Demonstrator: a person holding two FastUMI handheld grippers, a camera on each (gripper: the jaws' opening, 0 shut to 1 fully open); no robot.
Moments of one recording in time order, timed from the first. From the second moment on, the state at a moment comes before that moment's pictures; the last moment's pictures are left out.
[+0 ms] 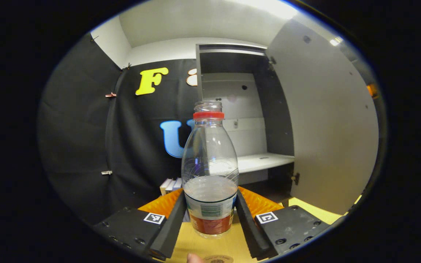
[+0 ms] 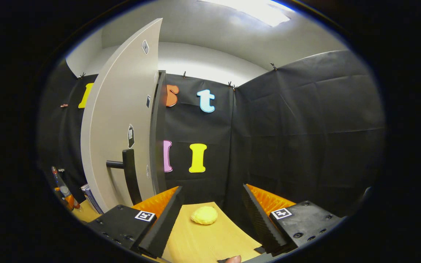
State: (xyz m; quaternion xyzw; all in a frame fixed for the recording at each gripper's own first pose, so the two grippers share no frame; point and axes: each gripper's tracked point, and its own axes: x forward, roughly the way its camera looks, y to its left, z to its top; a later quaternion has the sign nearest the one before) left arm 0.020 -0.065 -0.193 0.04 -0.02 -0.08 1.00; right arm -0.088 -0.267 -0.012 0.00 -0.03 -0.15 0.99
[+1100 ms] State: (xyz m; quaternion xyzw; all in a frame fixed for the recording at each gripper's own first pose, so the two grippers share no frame) left arm 0.018 -0.053 -0.402 -0.01 0.06 -0.12 0.99; right arm -0.111 -0.282 -0.023 0.01 0.01 -0.21 0.98
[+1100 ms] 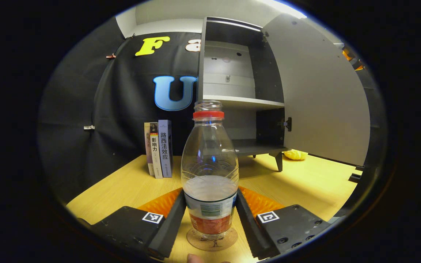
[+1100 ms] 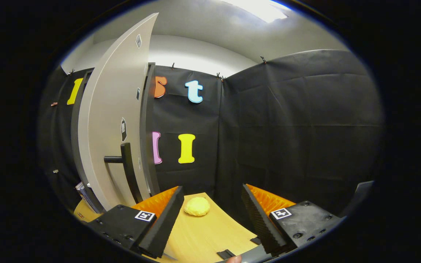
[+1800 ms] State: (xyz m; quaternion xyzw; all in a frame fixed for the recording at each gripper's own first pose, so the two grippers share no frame) left arm 0.003 -0.058 -0.414 -0.03 0.10 -0.14 0.98; right arm -0.123 -0.285 -0.027 0.02 0.02 -0.21 0.98
